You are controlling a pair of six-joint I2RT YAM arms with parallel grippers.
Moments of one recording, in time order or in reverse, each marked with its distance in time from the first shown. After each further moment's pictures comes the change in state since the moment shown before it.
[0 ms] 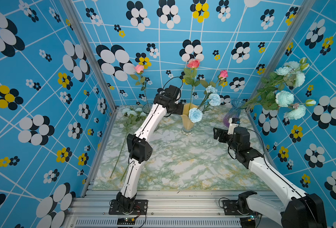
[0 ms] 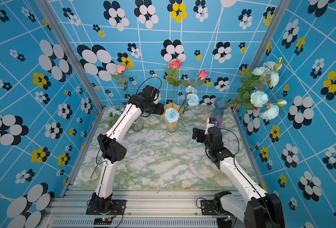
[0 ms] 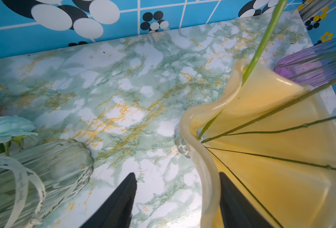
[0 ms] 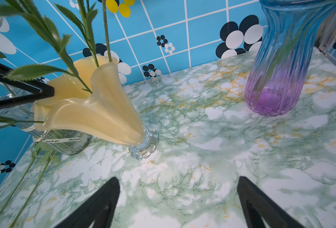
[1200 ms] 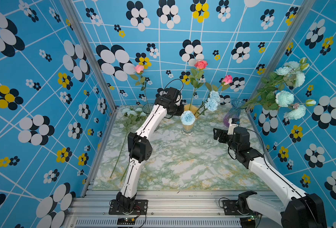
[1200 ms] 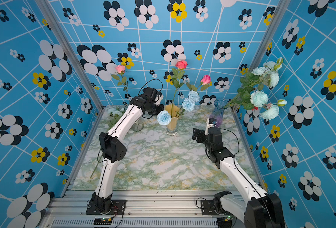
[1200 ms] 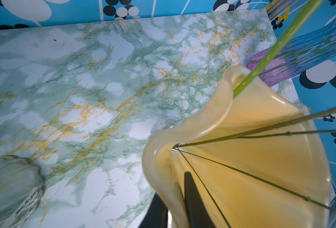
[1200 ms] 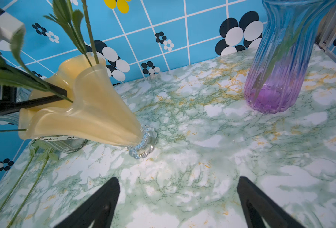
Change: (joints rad) left arm 0.018 -0.006 -0.084 0.080 0.177 -0.030; right arm 0.000 0.000 0.000 -0.015 0.000 0.000
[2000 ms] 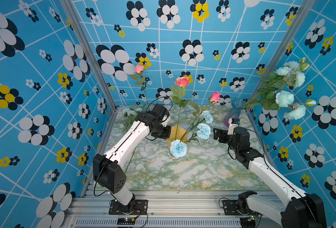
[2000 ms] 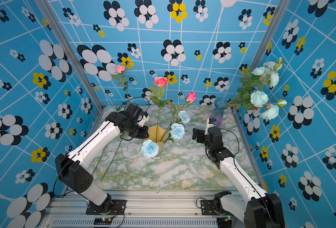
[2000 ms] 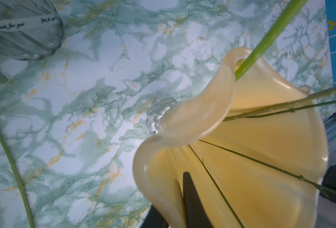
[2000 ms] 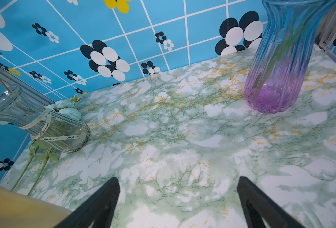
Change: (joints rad) left arm -0.023 -0.708 -0.875 -0.068 0.007 0.029; right arm 0.000 0.000 0.000 0.000 0.000 0.000
